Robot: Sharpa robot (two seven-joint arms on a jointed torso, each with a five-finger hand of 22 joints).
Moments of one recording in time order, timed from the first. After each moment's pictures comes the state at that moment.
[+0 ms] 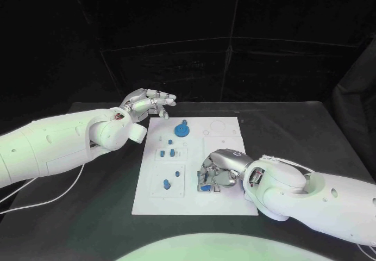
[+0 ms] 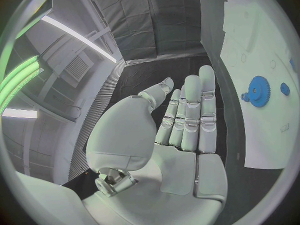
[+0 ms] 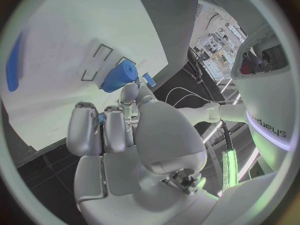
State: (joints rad) left arm 1.23 -0.83 -0.13 1.35 -0.03 -0.10 0.34; left_hand 1.24 -0.05 0.43 -0.13 0.05 0.98 0.20 0.13 0.07 1.00 0.12 0.36 0.11 1.19 0.03 0.89 0.57 0.16 1.17 0.12 0.59 0.55; right arm 1.00 -0.80 -0.07 1.83 -1.55 -0.26 -0.30; right_hand 1.45 0.07 -0.03 -0.01 0.06 1.08 0.05 0.34 0.34 1.32 -0.03 0.74 0.85 1.47 -0.08 1.35 1.26 0.09 1.40 0.02 1.42 1.20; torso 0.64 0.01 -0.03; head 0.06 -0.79
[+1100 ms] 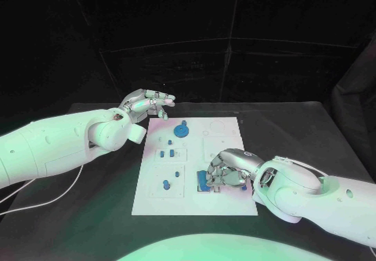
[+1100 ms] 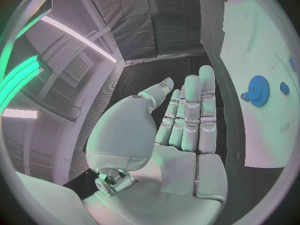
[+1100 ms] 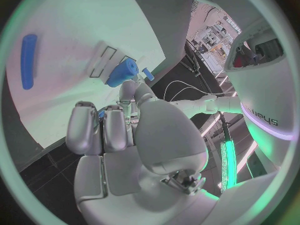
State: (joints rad) left arm 1.23 -0.83 -0.13 1.35 -0.03 -0.10 0.34; left_hand 1.24 -0.05 0.43 -0.13 0.05 0.97 0.20 0.13 0.07 1.00 0.12 0.36 0.11 1.19 0.03 0.89 0.57 0.16 1.17 0.12 0.59 0.55; right arm 1.00 -0.88 -0.08 1.86 -1.49 -0.30 -0.22; right_hand 1.39 0.03 -0.02 0.00 0.06 1.07 0.06 0.30 0.32 1.31 -0.02 0.66 0.80 1.47 -0.09 1.33 1.22 0.09 1.39 0.03 1.42 1.16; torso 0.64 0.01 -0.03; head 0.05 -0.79
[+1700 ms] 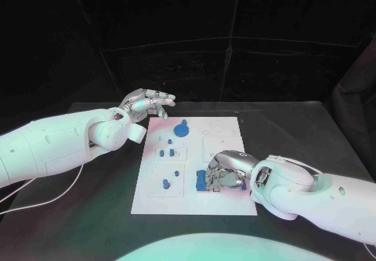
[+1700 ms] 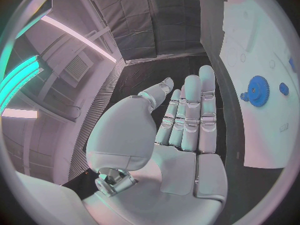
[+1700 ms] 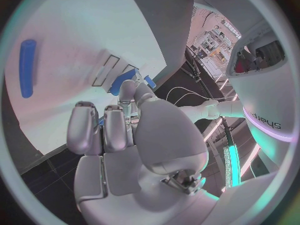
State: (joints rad) left arm 1.23 -0.83 -0.13 1.35 -0.03 -0.10 0.34; left_hand 1.24 -0.05 0.43 -0.13 0.05 0.97 0.20 0.13 0.07 1.00 0.12 0.36 0.11 1.19 0.03 0.89 0.57 0.16 1.17 0.12 0.59 0.55; right arm 1.00 -0.85 -0.08 1.83 -1.50 -0.23 -0.23; right_hand 1.40 0.06 0.03 -0.03 0.06 1.08 0.06 0.28 0.31 1.31 -0.02 0.66 0.80 1.47 -0.09 1.33 1.23 0.09 1.39 0.03 1.42 1.17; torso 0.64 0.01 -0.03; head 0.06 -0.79
